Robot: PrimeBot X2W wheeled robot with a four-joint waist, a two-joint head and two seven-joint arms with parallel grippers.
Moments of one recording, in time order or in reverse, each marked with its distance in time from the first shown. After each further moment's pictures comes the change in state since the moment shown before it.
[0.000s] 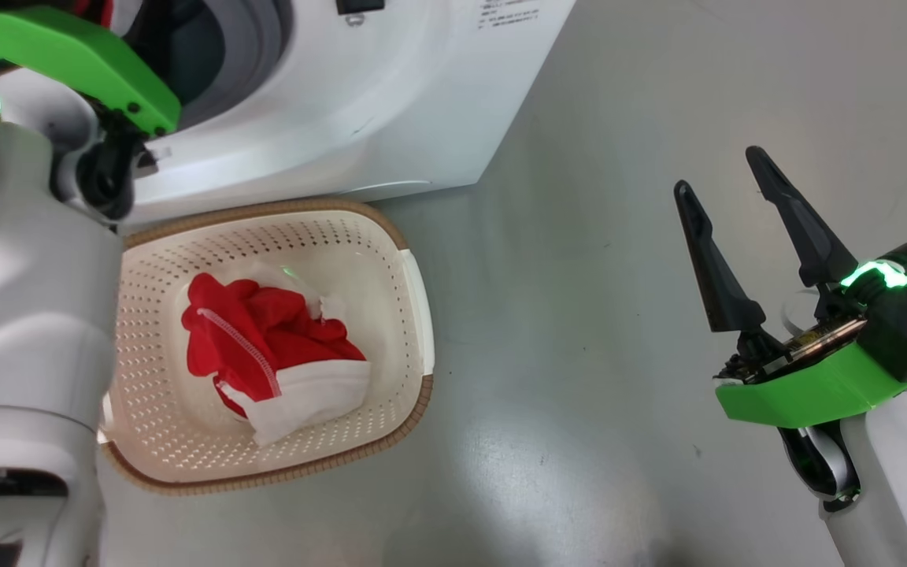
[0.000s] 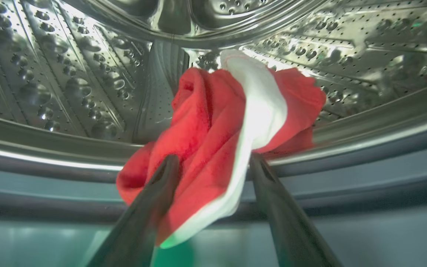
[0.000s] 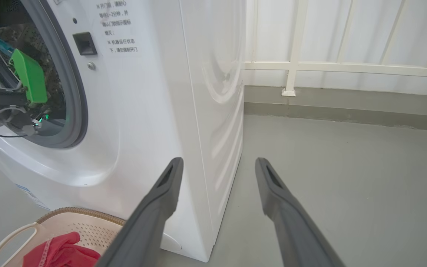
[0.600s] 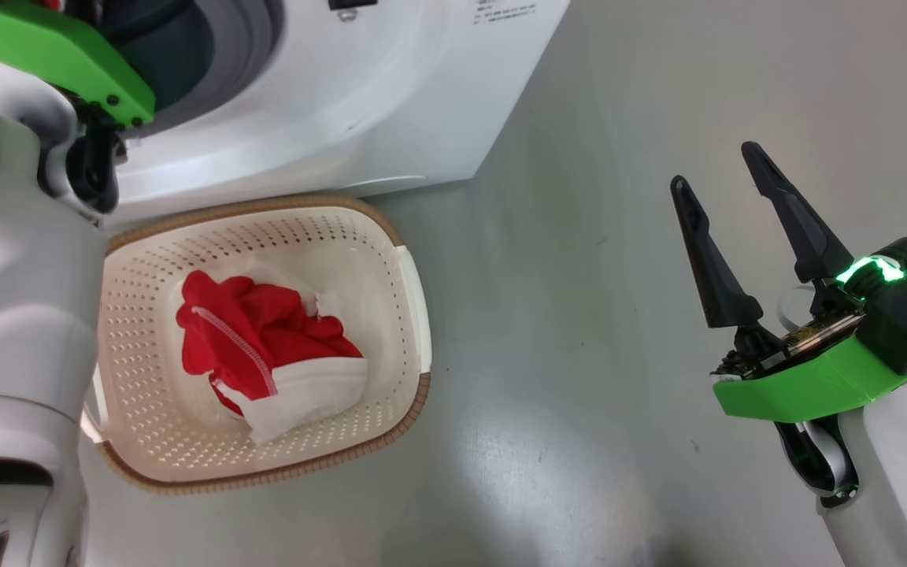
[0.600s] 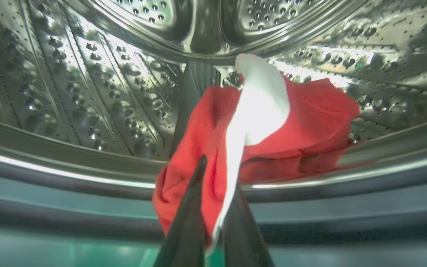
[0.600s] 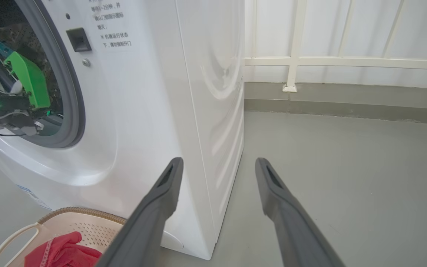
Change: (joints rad) left arm -0.053 0.028 -0.049 0.095 0.048 0.083 -0.120; right arm -0.019 -0.004 0.014 0.012 0.026 0.000 0.000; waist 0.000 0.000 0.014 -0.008
